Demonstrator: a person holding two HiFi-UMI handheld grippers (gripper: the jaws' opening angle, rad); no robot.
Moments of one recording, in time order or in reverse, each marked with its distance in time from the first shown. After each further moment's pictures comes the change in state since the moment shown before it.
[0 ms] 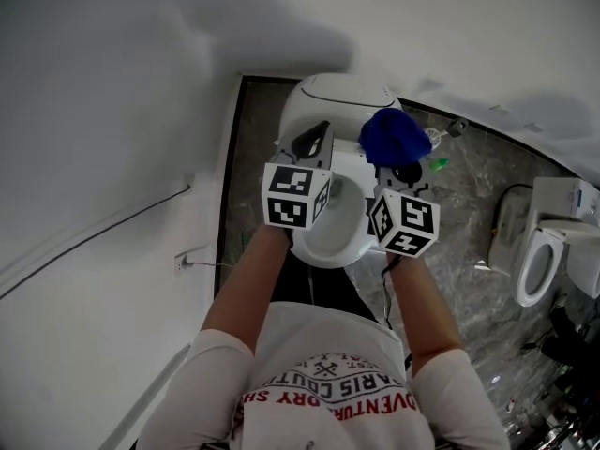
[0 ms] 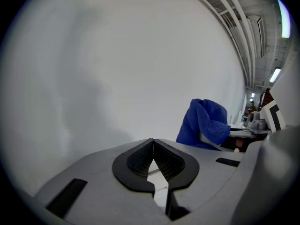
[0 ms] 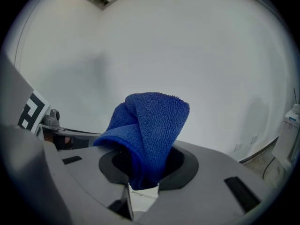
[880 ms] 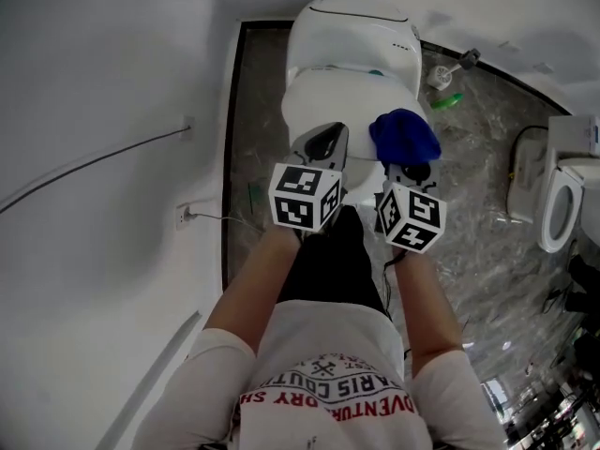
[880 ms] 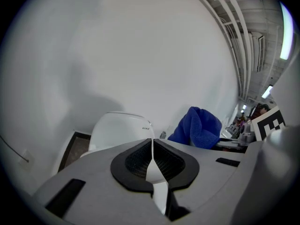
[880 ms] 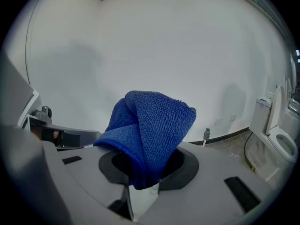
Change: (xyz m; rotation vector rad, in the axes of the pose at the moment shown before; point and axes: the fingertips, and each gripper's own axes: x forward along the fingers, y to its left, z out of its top) left arm -0.132 -0.061 -0.172 -0.146 0.075 -0.129; right arm -0.150 0.049 -0.165 0.032 0.135 -0.118
